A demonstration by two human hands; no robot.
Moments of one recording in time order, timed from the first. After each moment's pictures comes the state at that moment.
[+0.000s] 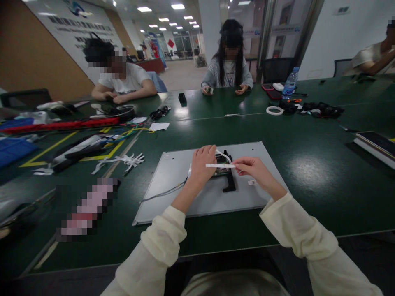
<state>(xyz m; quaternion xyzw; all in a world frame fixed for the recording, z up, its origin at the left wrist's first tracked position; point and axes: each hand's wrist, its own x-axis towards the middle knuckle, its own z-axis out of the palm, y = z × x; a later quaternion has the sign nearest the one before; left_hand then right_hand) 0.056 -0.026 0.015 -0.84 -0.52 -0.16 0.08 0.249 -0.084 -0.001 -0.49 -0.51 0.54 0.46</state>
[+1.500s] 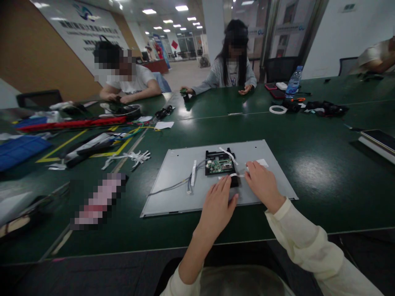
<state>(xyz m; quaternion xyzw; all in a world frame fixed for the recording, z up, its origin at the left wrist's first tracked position) 0.063 -0.161 -0.008 -0.84 -0.51 -0.17 -0.08 0.239 -0.121 -0.028 -0.68 -0.72 -0.08 0.14</state>
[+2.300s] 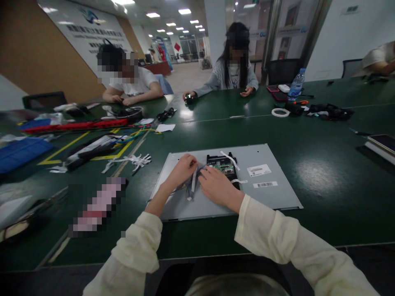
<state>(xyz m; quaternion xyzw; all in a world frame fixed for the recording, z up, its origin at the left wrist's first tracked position) -0.048 0.002 -0.005 -0.84 -0.52 -0.17 -0.06 0.129 -0.080 -0.010 -0.38 -0.90 -0.03 0.20</state>
